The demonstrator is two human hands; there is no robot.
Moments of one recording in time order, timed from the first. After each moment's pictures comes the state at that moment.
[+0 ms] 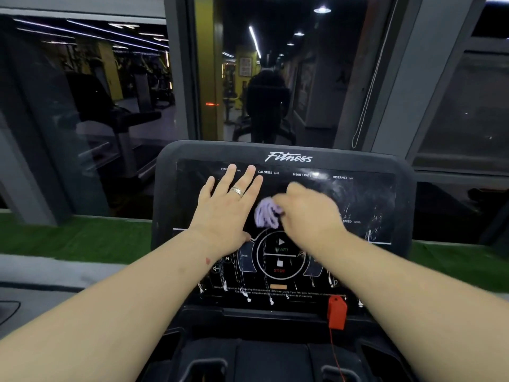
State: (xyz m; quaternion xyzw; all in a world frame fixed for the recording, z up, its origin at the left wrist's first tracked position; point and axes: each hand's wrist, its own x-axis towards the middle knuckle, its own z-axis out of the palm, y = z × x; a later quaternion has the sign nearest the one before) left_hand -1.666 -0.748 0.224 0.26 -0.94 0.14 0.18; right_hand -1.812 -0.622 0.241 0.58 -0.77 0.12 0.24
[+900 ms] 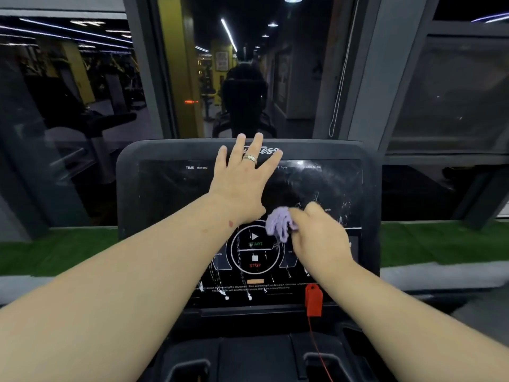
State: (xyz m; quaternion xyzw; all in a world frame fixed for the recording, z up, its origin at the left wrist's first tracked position) left_hand -1.744 -0.712 0.268 0.22 -0.95 0.14 0.19; right_hand -1.843 -0.557 0.183 0.47 -0.82 0.22 0.24
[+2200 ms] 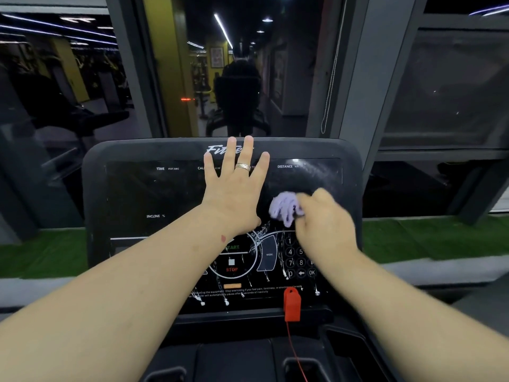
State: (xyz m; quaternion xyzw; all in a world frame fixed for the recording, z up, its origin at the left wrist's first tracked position) left_hand -1.774 -0.684 0.254 0.26 -0.94 0.15 0.16; right_hand -1.884 -0.534 0.202 0.43 -0.82 0.27 0.25
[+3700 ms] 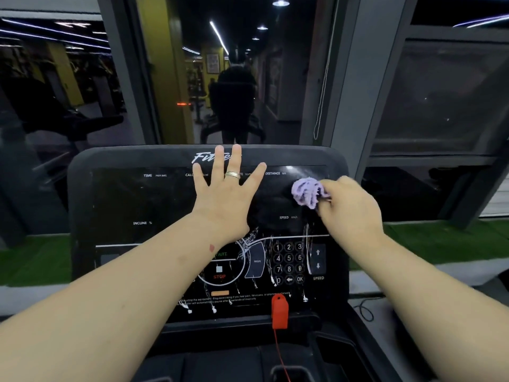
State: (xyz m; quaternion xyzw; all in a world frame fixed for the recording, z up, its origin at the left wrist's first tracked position) left_hand -1.778 -0.678 0.255 0.27 -0.94 0.14 0.14; right_hand -1.941 -0.507 0.230 0.39 -0.84 0.25 0.28
